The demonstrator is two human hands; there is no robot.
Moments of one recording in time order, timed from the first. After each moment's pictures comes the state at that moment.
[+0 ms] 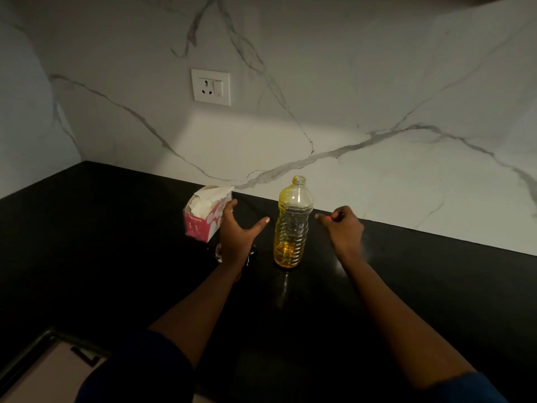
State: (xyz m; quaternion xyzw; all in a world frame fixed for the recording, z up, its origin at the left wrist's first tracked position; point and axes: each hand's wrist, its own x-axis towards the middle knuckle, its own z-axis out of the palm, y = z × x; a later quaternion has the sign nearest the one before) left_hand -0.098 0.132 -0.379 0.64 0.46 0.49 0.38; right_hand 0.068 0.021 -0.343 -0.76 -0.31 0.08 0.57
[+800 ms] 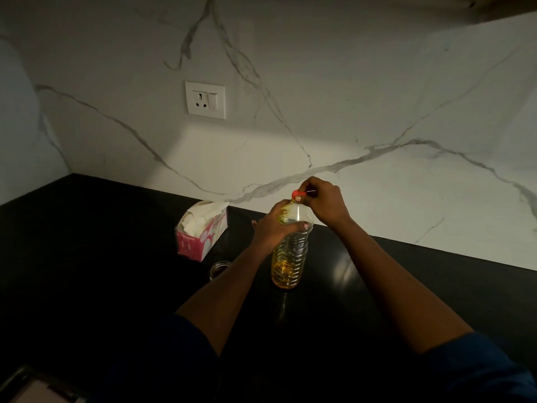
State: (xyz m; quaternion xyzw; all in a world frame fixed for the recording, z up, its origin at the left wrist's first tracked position) left_hand -0.027 0.154 -0.338 0.77 0.36 0.25 0.47; right_hand 0.088 0.095 -0.277 -0.72 -0.54 0.04 0.43
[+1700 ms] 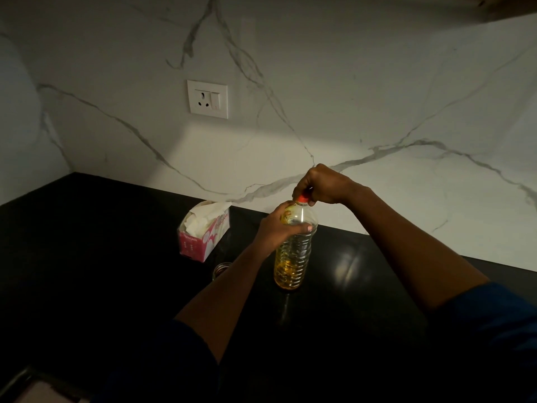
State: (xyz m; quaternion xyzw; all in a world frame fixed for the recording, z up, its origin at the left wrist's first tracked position) left_hand -0.029 0.159 -0.333 0.76 0.35 0.25 0.50; right_hand 0.096 0.109 -0.220 -0.66 -0.74 0.03 0.08
